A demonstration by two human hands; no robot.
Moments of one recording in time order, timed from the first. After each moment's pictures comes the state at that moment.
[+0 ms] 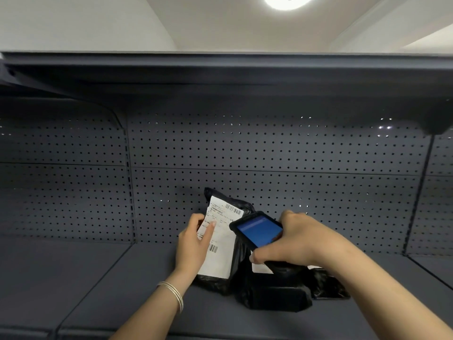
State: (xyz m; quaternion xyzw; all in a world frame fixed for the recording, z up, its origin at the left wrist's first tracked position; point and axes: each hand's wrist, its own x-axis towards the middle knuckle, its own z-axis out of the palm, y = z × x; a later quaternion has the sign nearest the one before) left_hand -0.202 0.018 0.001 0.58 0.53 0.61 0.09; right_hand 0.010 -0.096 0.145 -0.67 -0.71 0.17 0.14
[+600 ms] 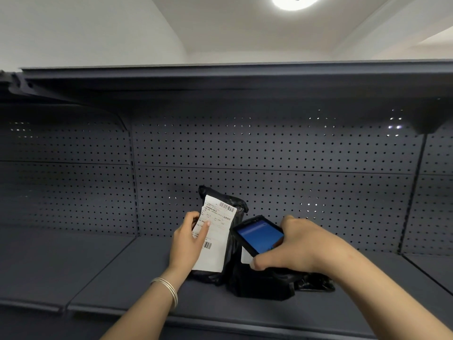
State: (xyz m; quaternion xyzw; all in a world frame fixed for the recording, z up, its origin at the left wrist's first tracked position) left_hand -0.182 -0.015 0.007 0.58 0.56 0.59 0.04; right_hand 0.051 -0.126 0.143 -0.65 -0.72 0.19 0.12
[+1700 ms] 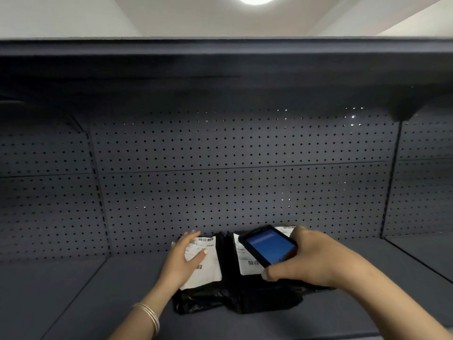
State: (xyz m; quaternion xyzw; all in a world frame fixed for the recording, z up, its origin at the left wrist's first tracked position) left_hand -0.210 0.049 -0.037 0.66 0.56 0.46 0.23; right_hand 0.056 -0.089 0.111 -0.69 -0.66 0.23 0.17
